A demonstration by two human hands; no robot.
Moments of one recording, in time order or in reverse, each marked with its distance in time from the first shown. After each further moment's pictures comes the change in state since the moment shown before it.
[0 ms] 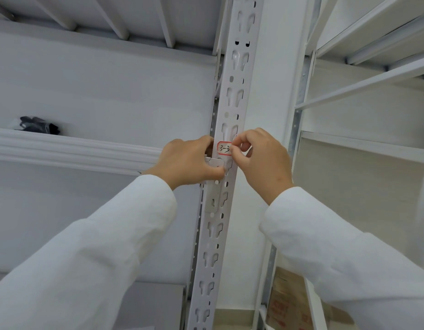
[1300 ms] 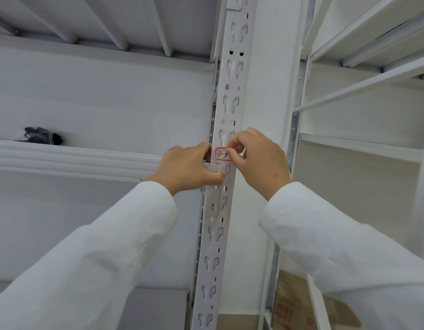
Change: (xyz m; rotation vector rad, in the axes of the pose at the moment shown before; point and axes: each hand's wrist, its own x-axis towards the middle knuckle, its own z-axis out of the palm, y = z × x) left_hand 0.001 -0.001 0.001 -0.013 -0.022 -0.018; right_hand 0.008 -0.002 -0.008 -0.066 -0.060 -0.098
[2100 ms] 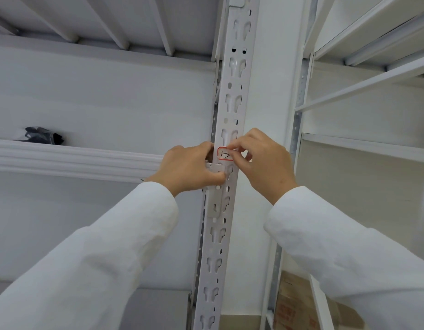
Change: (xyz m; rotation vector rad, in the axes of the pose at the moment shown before) left_hand 0.000 -0.001 0.000 0.005 0.015 0.039; right_hand -0.005 0.009 0.009 -0.003 0.103 -0.106
